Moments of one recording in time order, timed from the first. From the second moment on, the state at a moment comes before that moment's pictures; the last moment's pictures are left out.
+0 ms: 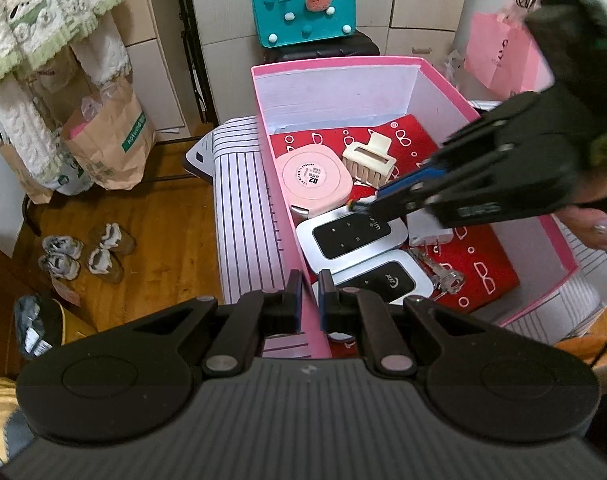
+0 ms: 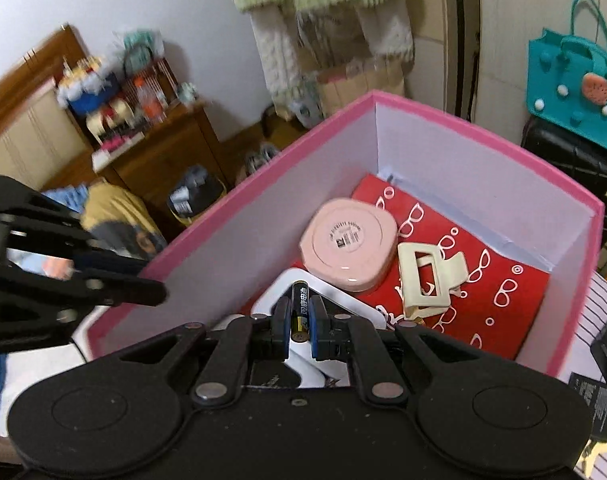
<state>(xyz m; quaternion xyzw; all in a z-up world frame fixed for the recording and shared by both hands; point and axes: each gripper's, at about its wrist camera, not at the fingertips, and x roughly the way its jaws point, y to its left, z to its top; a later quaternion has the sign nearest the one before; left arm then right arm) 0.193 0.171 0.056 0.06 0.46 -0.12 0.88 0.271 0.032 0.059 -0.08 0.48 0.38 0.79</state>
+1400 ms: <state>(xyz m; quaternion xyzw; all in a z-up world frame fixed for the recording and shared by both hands) 0.189 0.159 0.057 0.11 0.45 -0.11 0.88 0.224 -0.130 0.109 0.01 0.39 0.25 0.89</state>
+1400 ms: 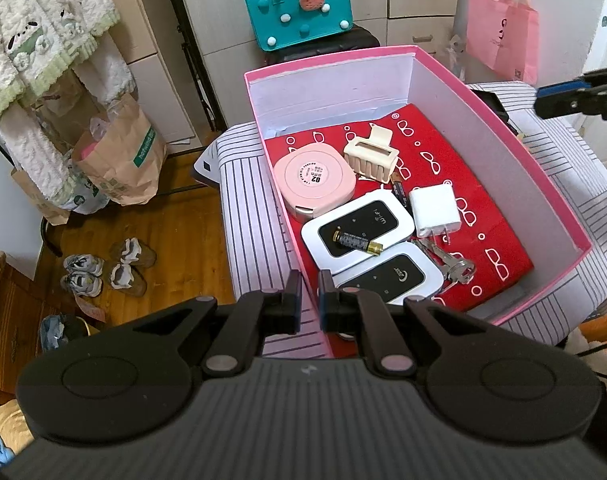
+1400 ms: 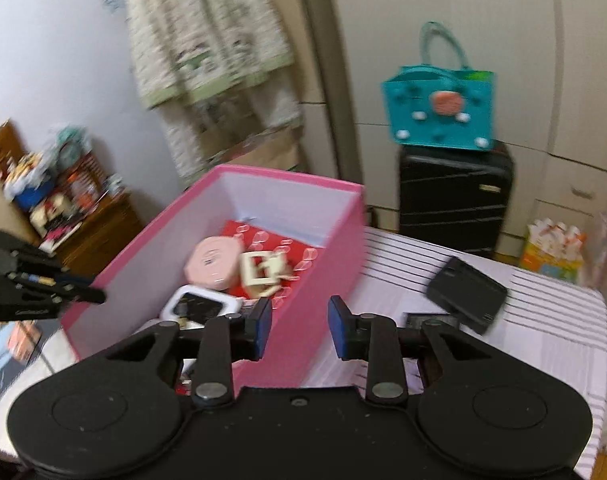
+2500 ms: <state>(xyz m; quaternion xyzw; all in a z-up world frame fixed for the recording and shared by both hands) 0.189 0.164 0.059 0.08 0.45 -0.11 0.88 0.230 -0.144 -0.010 -0.05 0.39 0.18 0.90</state>
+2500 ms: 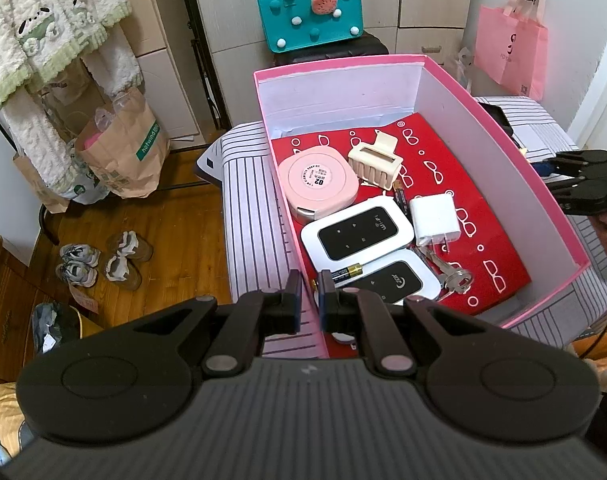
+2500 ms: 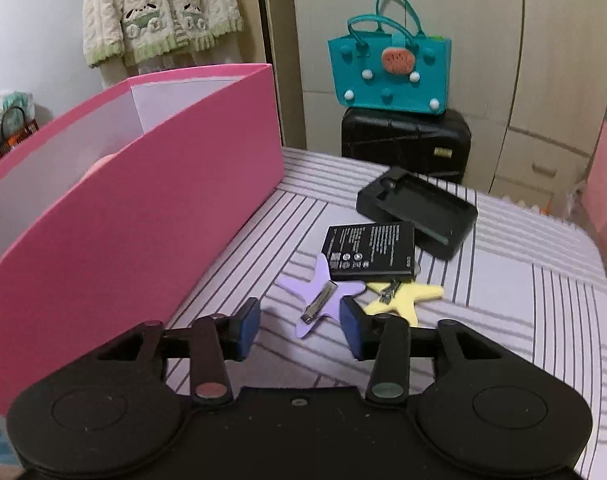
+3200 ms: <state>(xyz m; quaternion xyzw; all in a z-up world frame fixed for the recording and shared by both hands) 0.189 0.166 0.059 0.08 0.45 -0.11 0.88 0.232 -0.142 -0.018 -0.04 0.37 0.15 0.91</state>
